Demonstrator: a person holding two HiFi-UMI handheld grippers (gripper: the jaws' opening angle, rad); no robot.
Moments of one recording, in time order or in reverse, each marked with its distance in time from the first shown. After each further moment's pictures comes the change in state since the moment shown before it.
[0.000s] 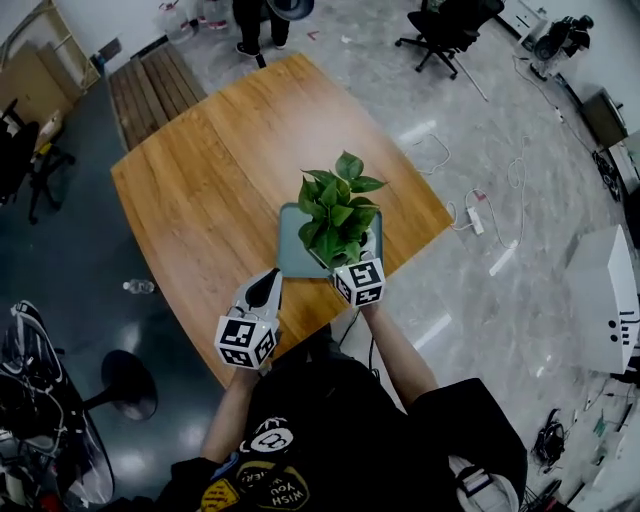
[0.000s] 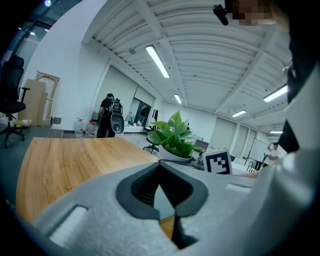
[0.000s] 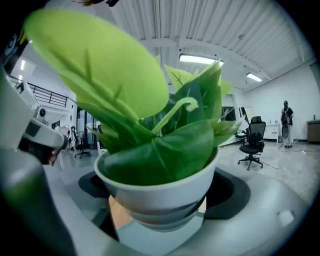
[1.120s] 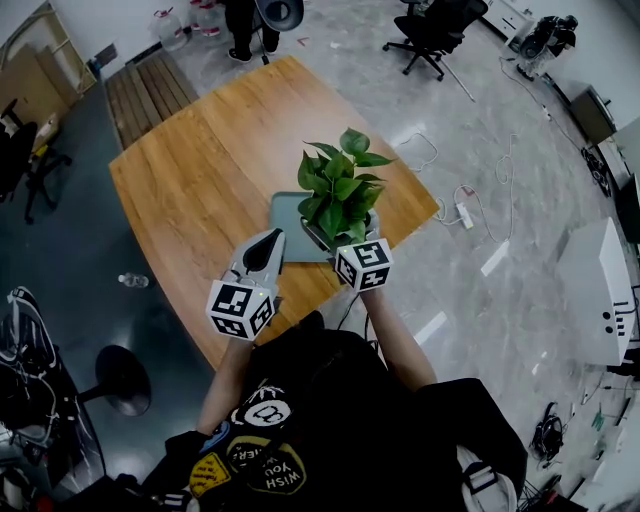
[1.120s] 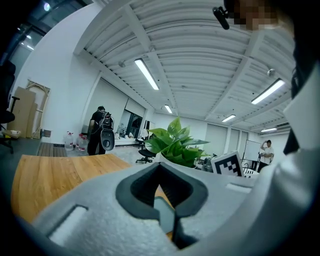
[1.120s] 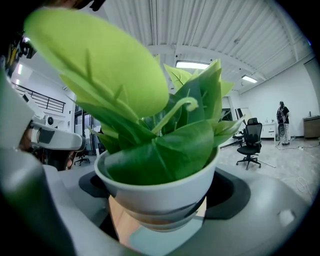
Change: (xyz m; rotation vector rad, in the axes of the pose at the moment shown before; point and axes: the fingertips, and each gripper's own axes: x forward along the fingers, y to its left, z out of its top) left arm -0.011 -0.052 0.078 0.092 -0.135 -0.082; right arm -0.055 0.011 0.076 0.040 -0.040 -0.018
